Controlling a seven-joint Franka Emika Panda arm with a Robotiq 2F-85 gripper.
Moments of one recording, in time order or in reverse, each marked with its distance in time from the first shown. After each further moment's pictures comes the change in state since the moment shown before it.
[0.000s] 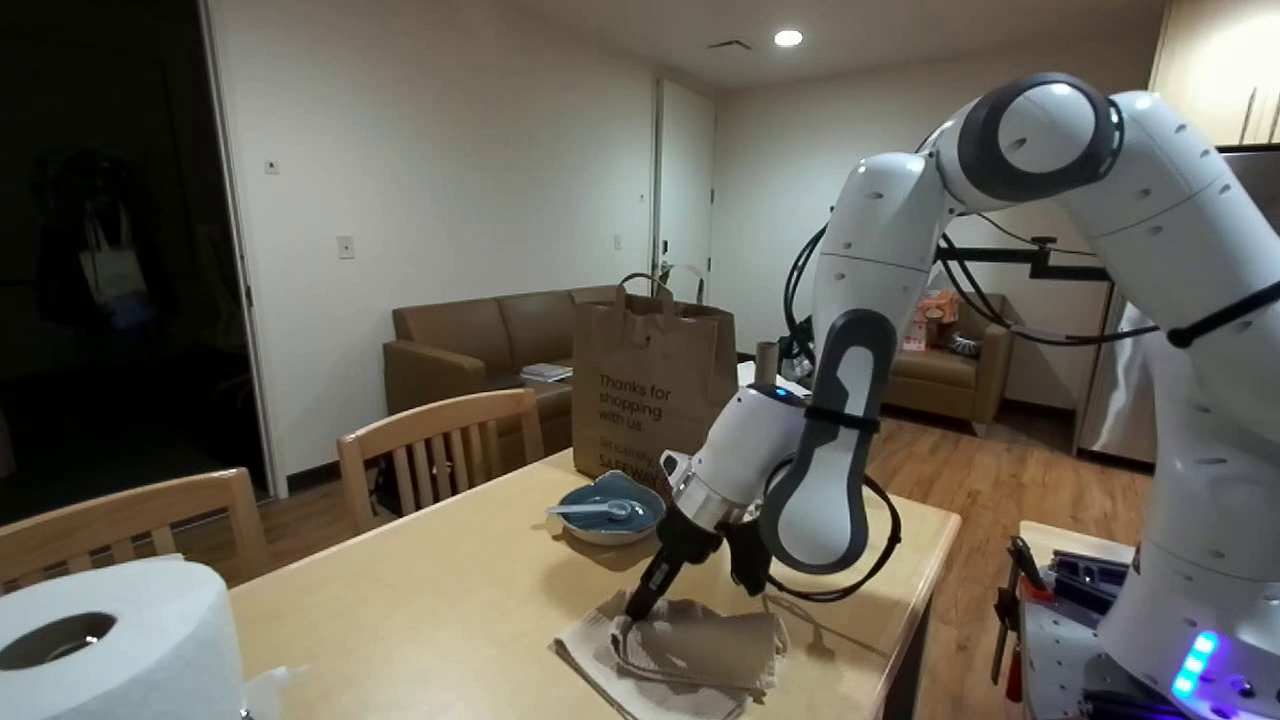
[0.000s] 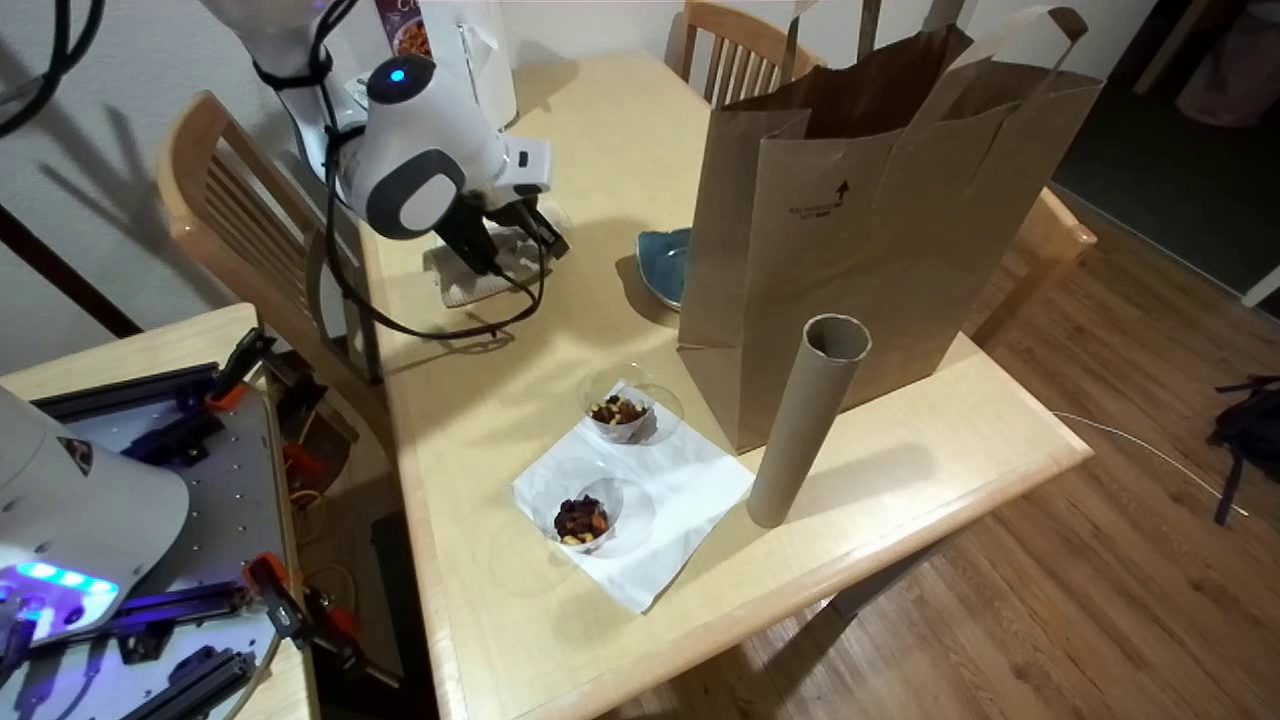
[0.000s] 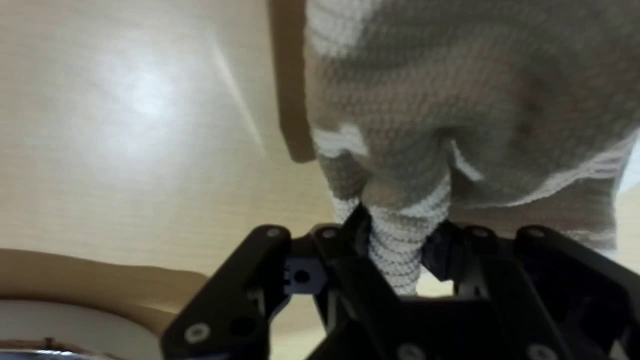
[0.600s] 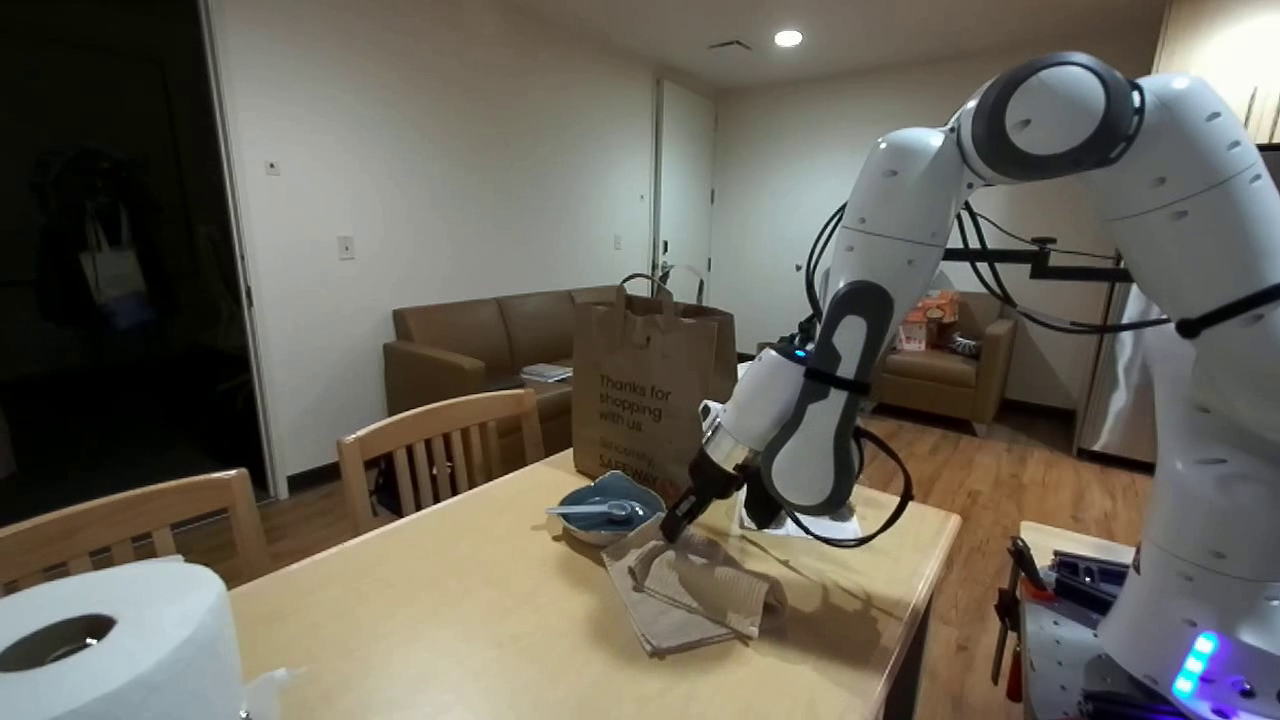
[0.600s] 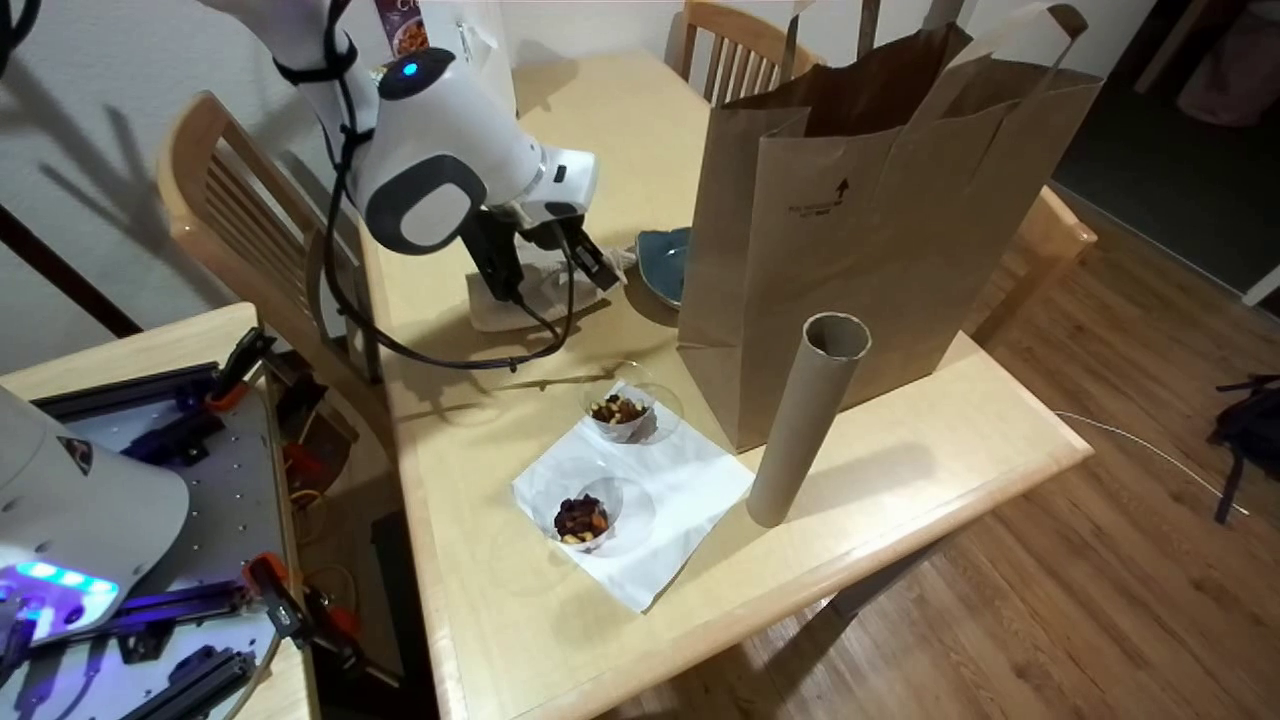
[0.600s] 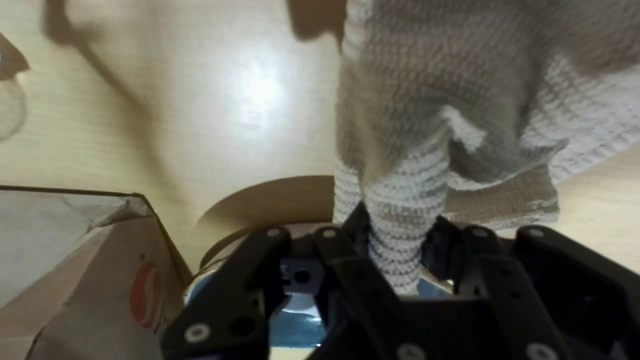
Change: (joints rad) arm 0.005 -0.111 -0.186 -0.090 0.085 -0.003 0.000
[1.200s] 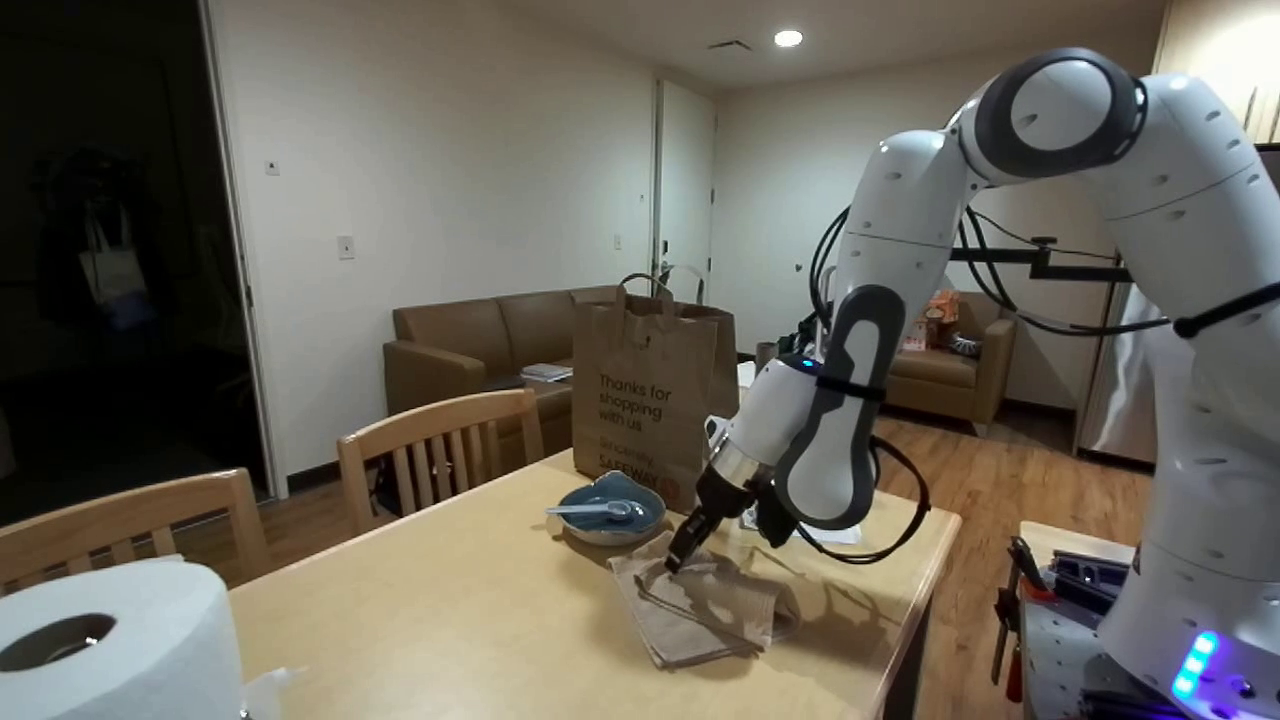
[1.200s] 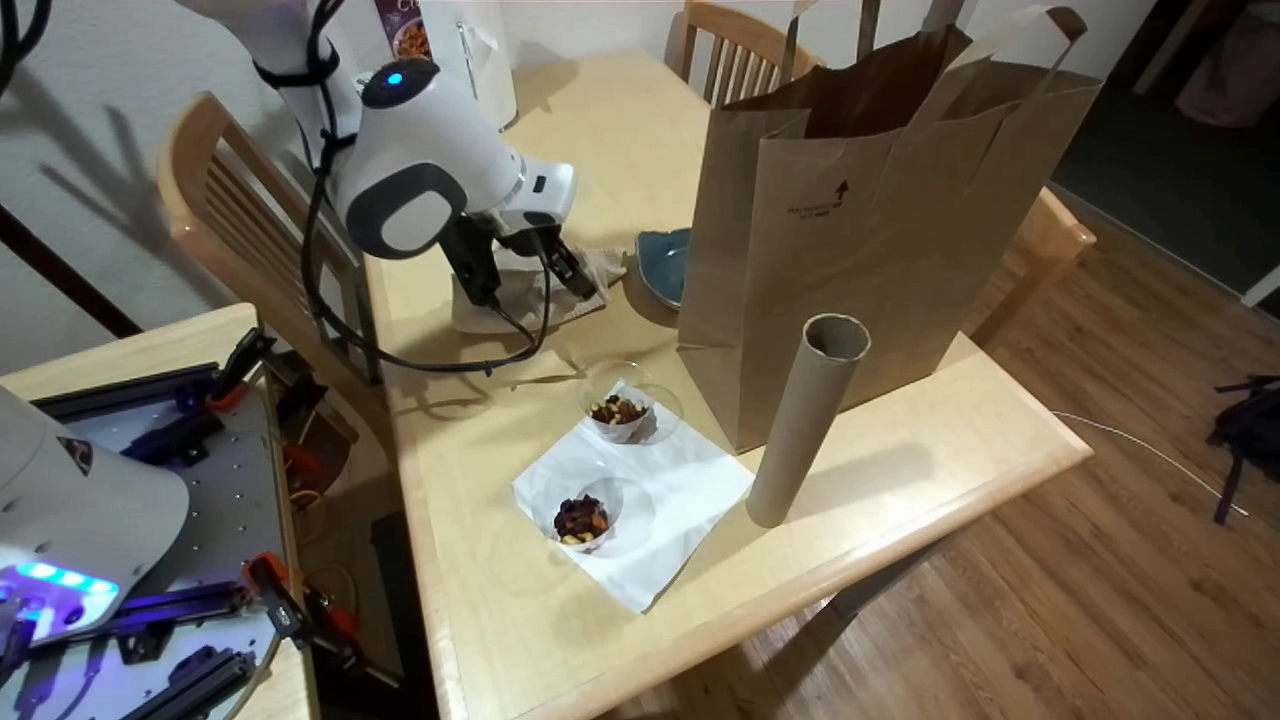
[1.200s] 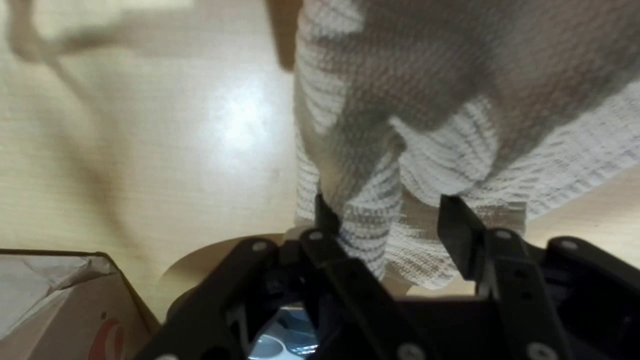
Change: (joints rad) arm -0.019 0.000 0.064 -0.040 0.000 -0.002 0.010
